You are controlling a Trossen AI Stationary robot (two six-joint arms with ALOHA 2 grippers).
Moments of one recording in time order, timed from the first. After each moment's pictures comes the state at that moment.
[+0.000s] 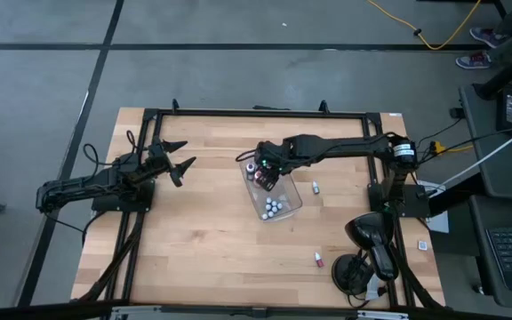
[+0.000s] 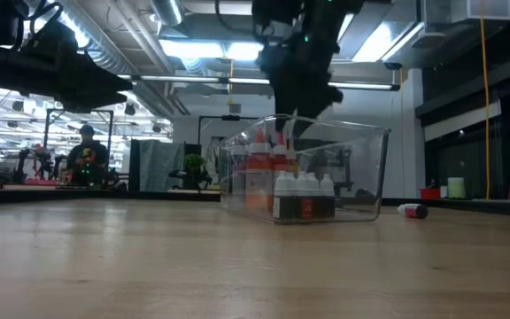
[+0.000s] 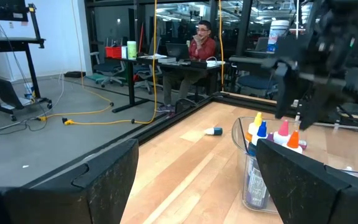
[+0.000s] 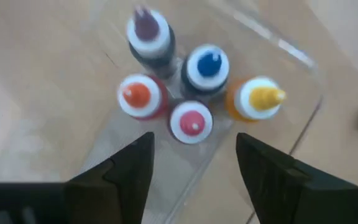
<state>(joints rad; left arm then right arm) 0.23 0.02 0.03 0.00 -0.35 -0.06 -0.08 1.88 1.57 -0.92 0.17 0.55</state>
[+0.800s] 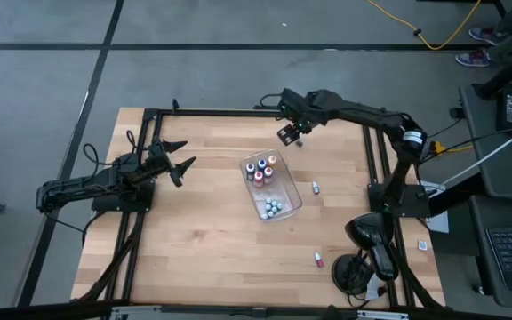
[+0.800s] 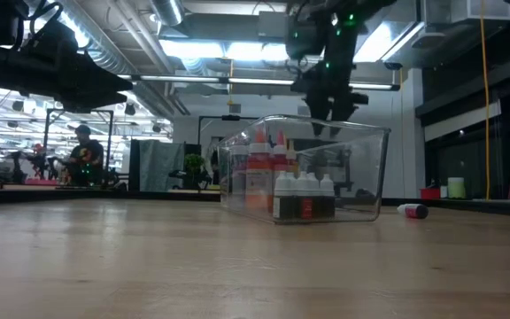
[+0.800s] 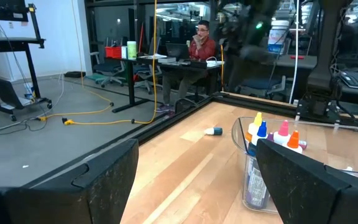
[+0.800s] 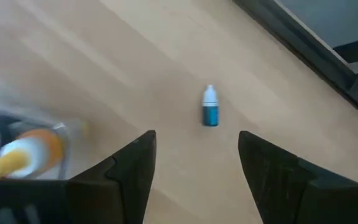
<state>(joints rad) 0.23 0.02 0.03 0.00 -0.35 -0.06 -0.47 1.81 1.60 -1.09 0.17 0.41</state>
